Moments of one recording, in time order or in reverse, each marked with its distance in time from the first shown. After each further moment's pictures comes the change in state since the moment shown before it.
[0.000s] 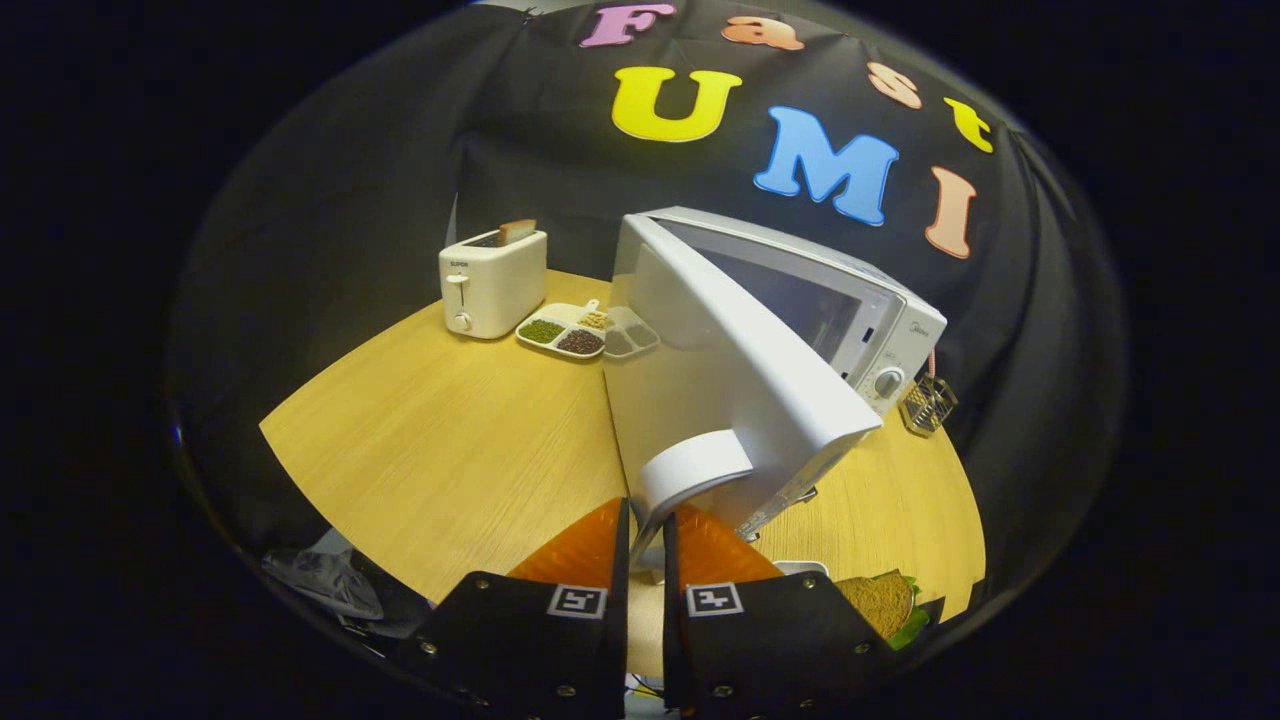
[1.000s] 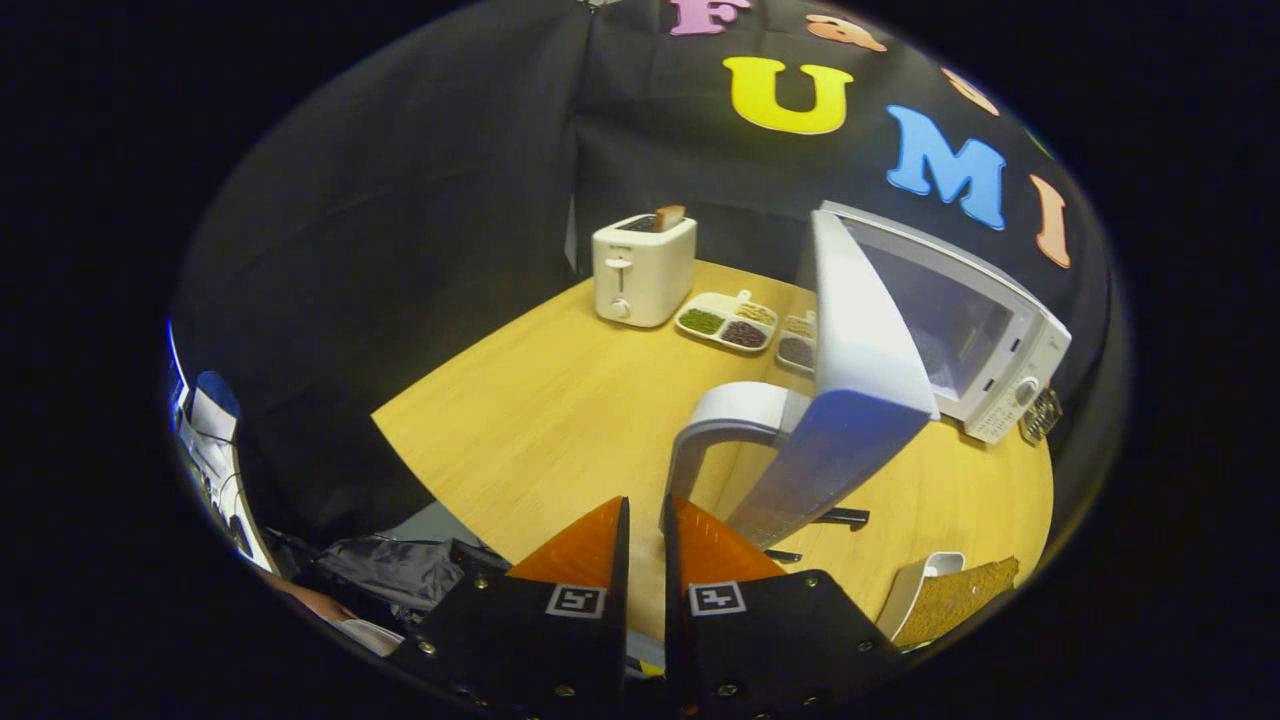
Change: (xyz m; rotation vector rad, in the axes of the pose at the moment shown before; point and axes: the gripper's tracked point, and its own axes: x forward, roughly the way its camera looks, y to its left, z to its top) arm -0.010 0.153 0.008 -0.059 0.021 0.363
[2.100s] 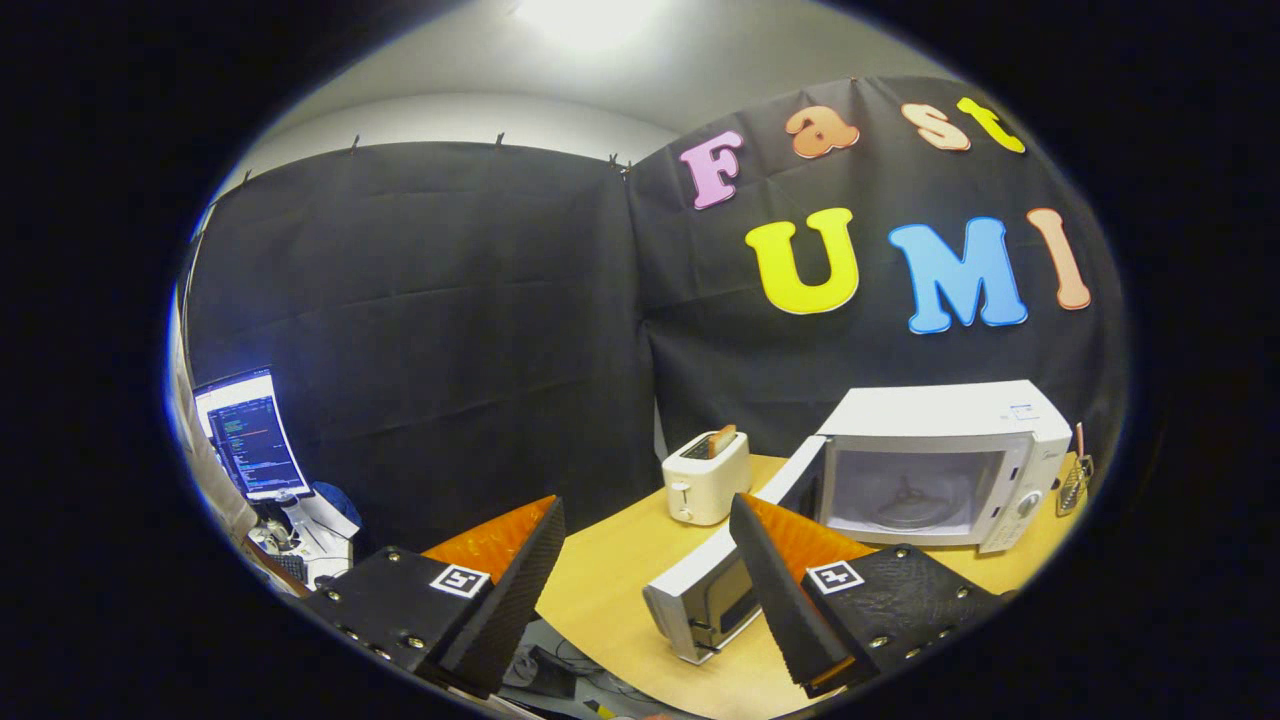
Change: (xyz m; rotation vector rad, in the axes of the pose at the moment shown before) arm -0.173 -0.084 0.126 0.065 -0.571 0.213
